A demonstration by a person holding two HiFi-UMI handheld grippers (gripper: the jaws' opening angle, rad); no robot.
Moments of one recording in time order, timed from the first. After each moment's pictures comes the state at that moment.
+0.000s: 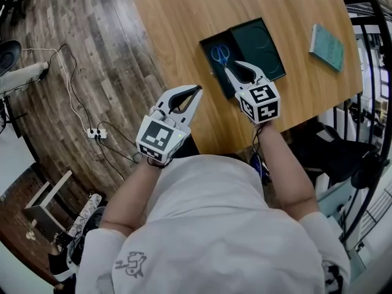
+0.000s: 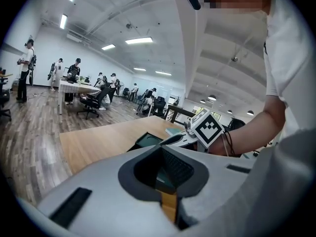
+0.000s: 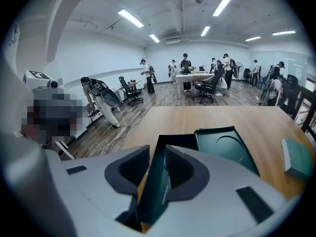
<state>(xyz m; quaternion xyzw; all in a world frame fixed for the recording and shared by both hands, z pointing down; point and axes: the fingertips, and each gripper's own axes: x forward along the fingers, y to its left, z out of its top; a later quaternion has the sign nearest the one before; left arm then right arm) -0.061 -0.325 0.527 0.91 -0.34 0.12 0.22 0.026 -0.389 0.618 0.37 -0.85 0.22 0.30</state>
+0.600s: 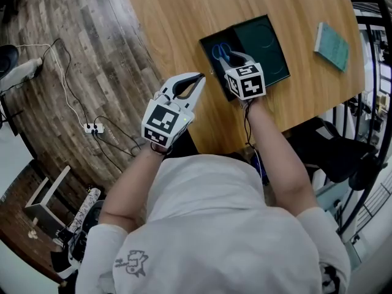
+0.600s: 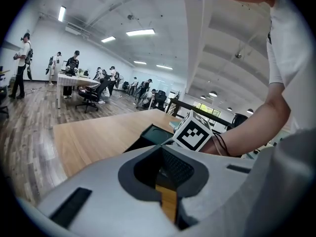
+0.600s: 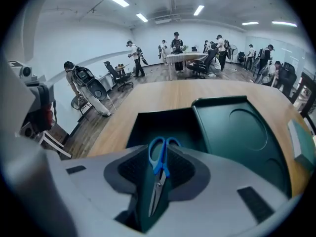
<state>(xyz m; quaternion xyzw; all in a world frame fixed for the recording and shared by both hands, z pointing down) -0.051 -0.365 0.581 0.90 -0.33 0.14 0.24 0.025 -0.425 0.717 0.39 -0.79 0.29 0.38</state>
